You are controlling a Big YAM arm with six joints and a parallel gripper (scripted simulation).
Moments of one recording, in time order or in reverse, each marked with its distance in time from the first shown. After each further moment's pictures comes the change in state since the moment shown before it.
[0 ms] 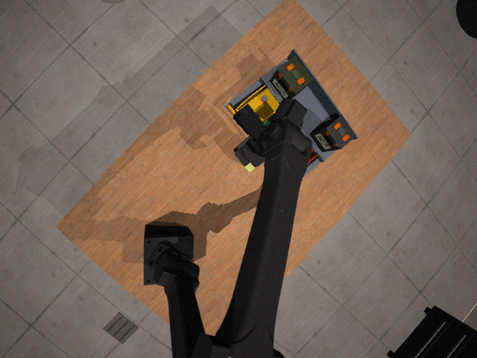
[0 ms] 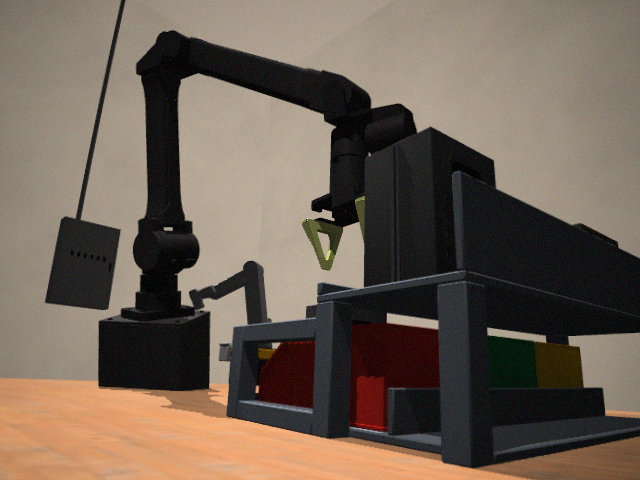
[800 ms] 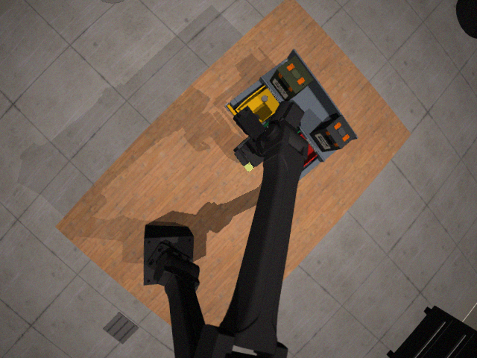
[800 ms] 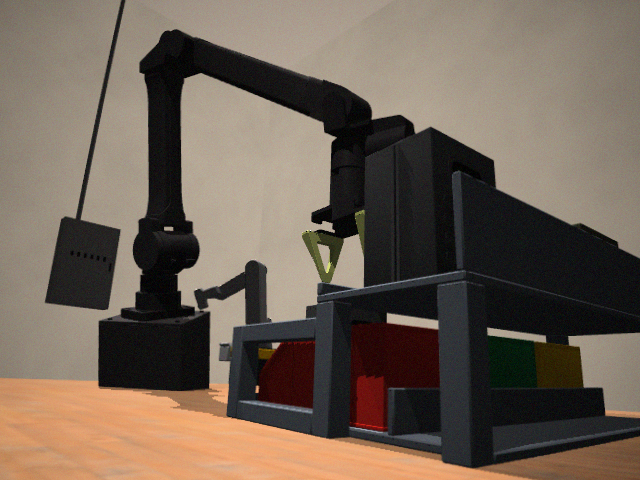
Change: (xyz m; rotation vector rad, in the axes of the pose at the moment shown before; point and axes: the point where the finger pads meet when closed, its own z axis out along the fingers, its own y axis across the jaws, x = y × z) arm 0.001 -0.001 0.019 -0.002 0.002 0.010
